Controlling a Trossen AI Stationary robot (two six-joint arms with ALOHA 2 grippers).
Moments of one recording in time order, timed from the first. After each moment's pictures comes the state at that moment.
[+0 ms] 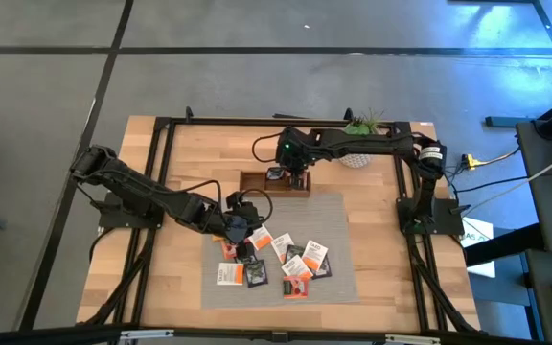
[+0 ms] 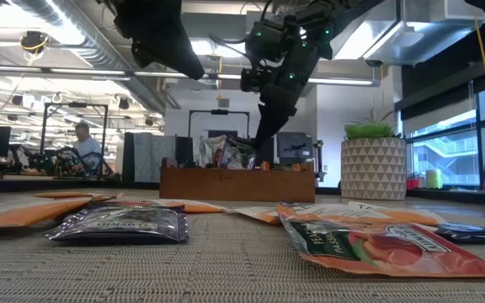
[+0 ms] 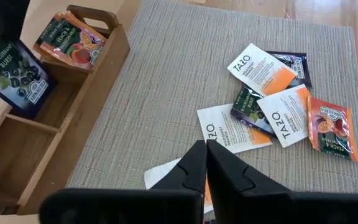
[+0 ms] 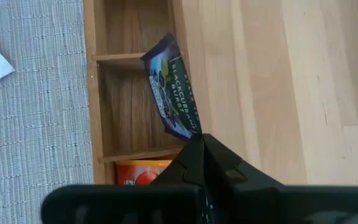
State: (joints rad) left arm -0.35 1.48 1.03 -0.40 -0.41 -0.51; right arm -0.28 1.90 1.45 -0.61 -0.01 -0.22
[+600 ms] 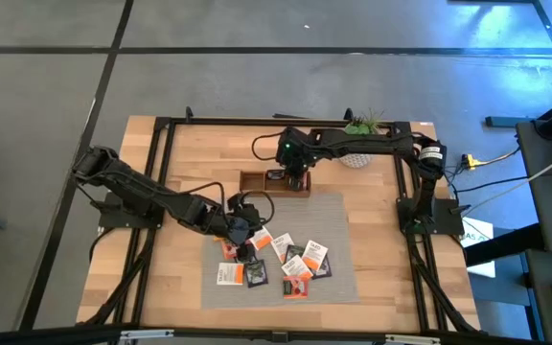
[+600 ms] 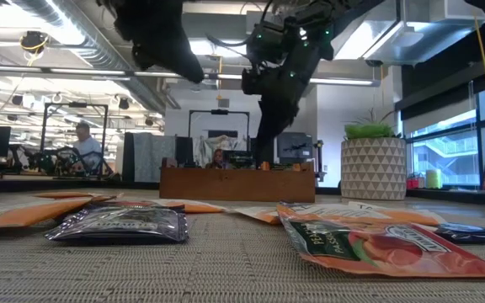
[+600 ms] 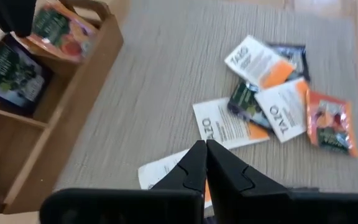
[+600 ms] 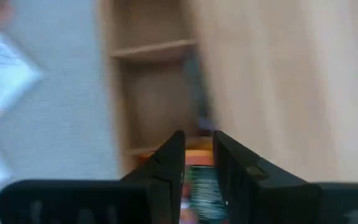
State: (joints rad) left arm -0.35 1.51 1.04 -0.40 -0.39 -0.52; right arm -0.28 1.90 1.45 -0.63 -0.15 -0.08
